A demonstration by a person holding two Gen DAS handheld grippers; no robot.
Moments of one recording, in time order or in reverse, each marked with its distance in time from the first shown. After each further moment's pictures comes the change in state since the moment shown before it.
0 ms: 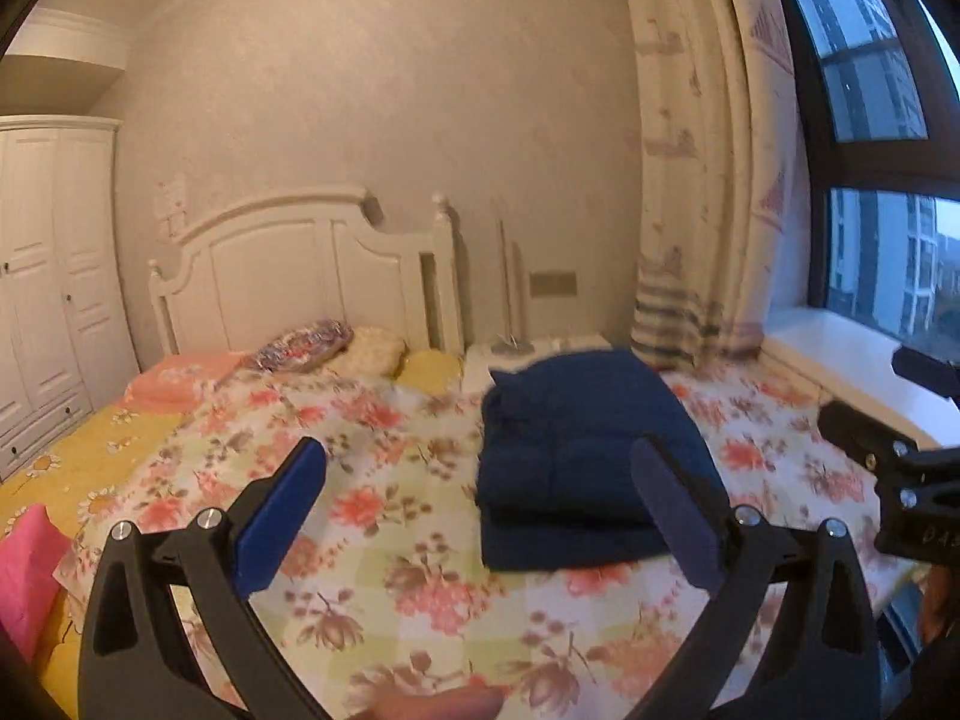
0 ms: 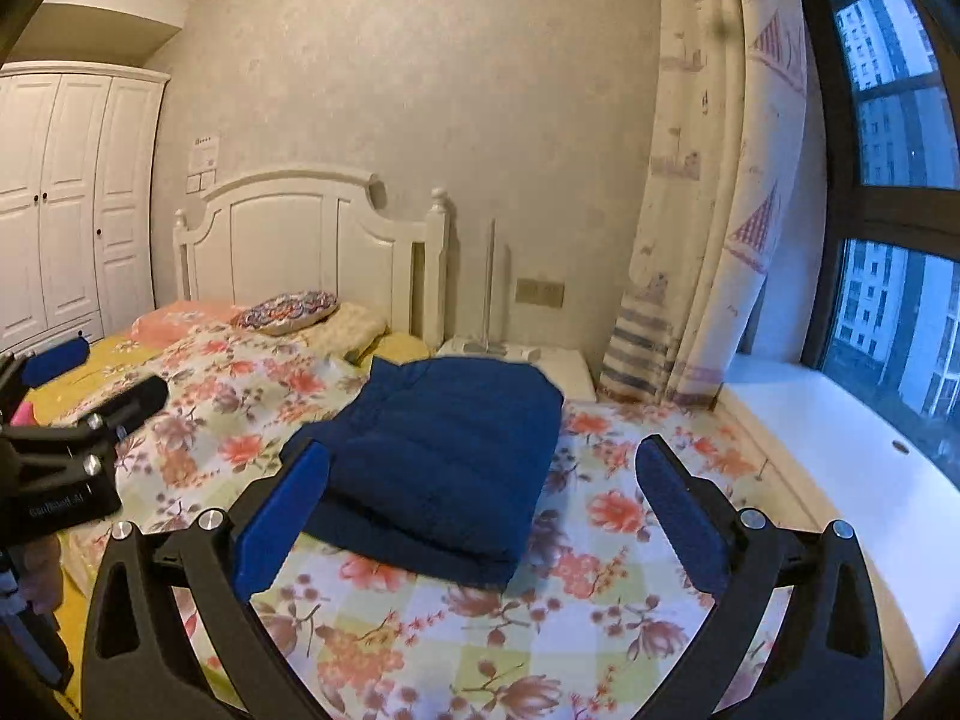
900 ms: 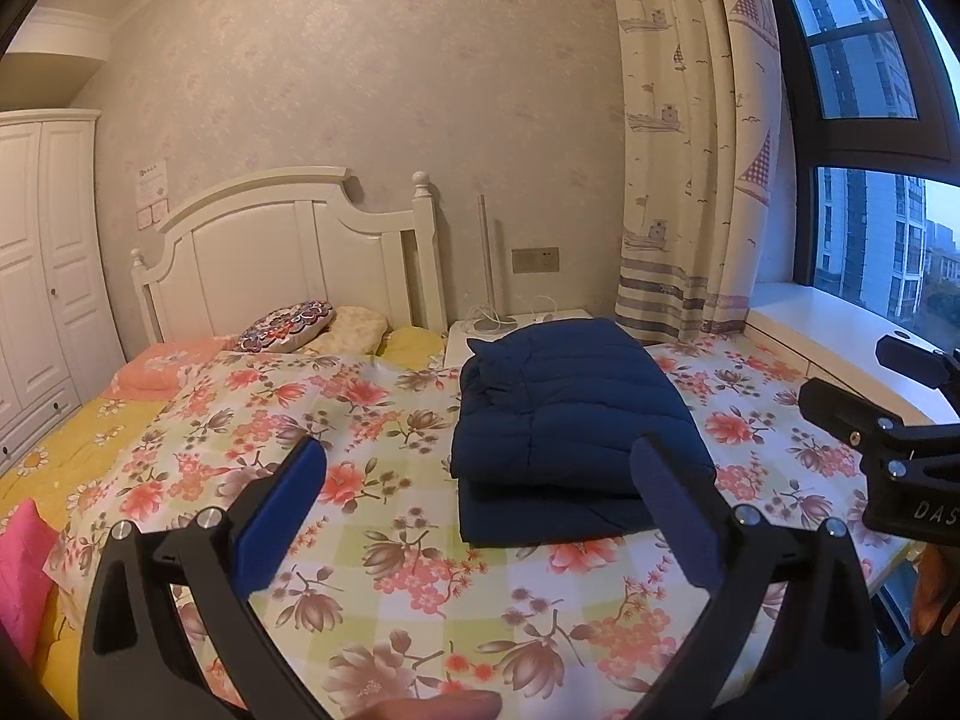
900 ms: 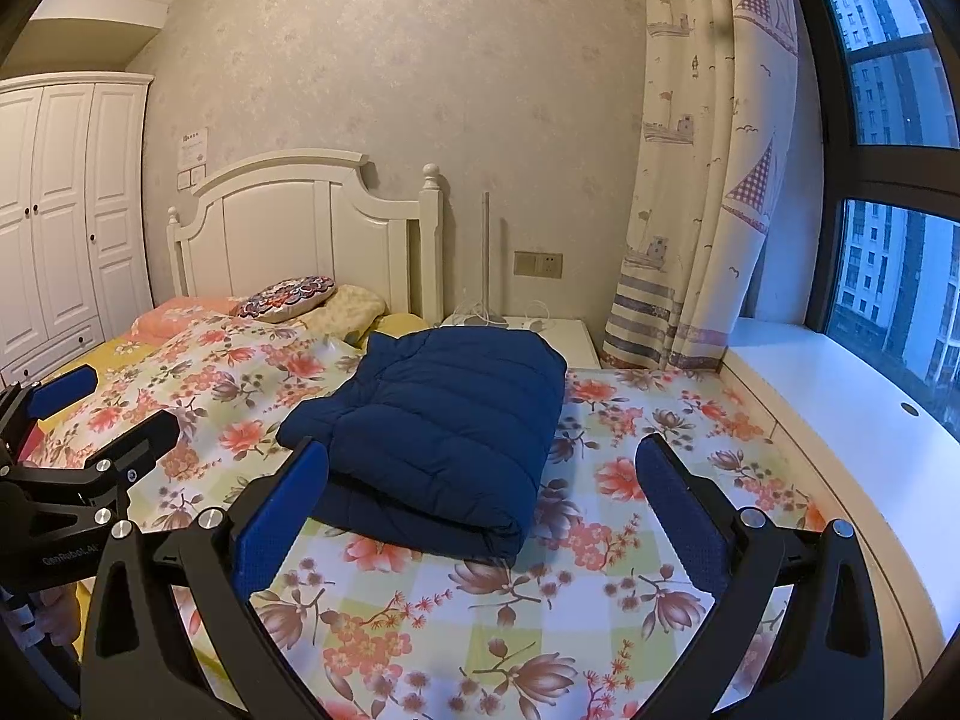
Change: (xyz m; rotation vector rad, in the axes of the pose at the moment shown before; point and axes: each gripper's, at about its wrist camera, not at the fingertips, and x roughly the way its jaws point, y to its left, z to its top) left arm 0.005 -0.011 -0.012 0.008 0.034 -0.027; right arm 0.008 -0.001 -0.008 0.043 0.046 0.006
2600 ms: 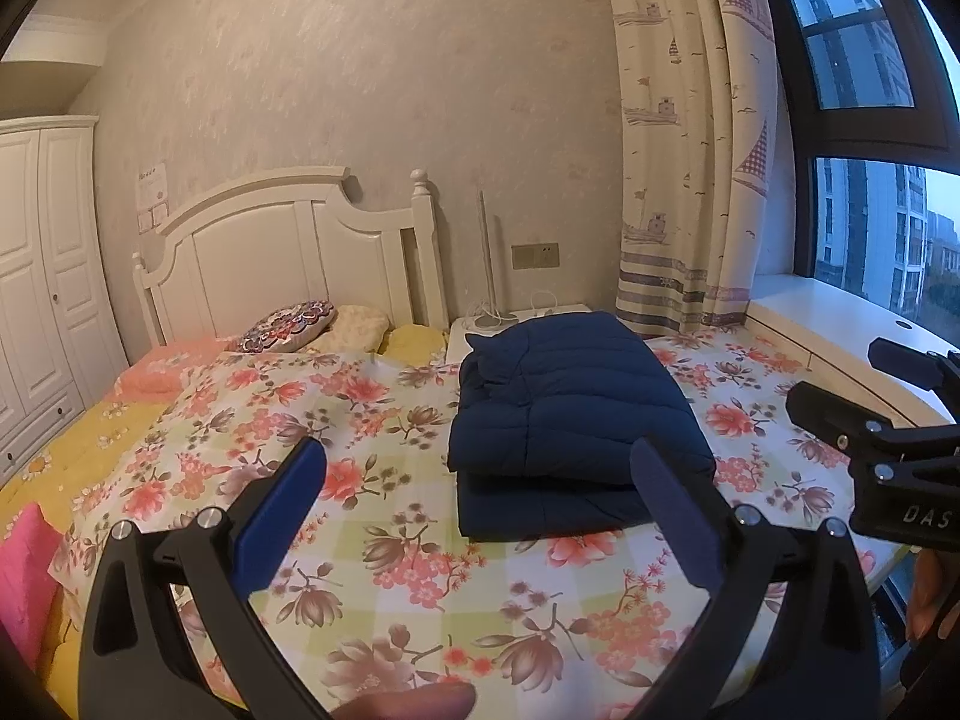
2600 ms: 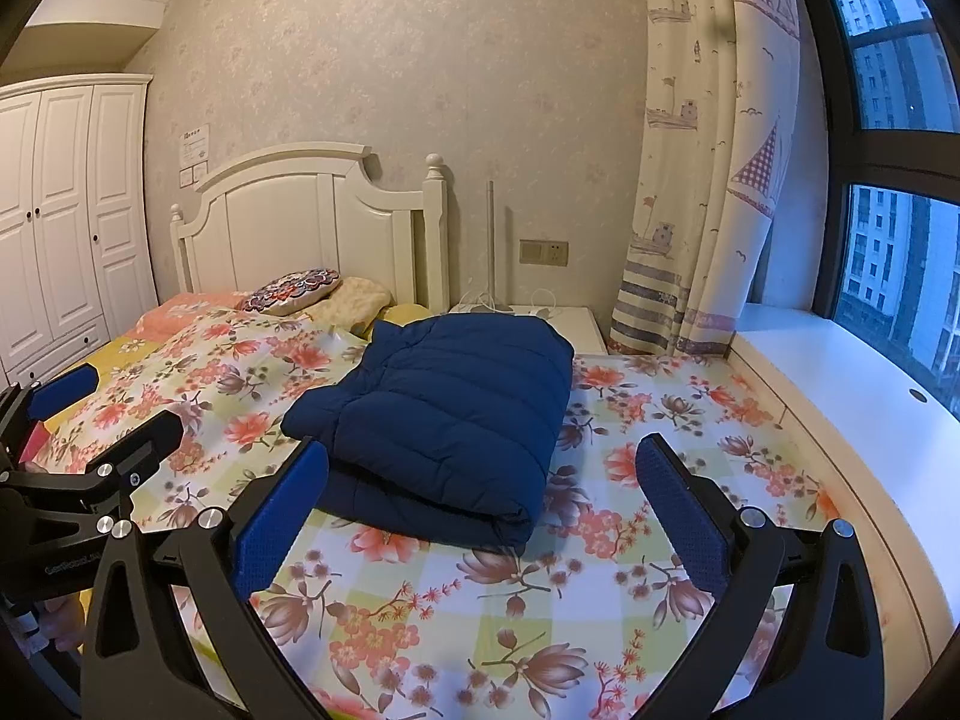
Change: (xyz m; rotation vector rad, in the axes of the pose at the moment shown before) left arm 0.001 0.001 -0.007 0.010 0.002 0.002; right arm 0.000 0.011 -0.009 0.014 0.015 0.006
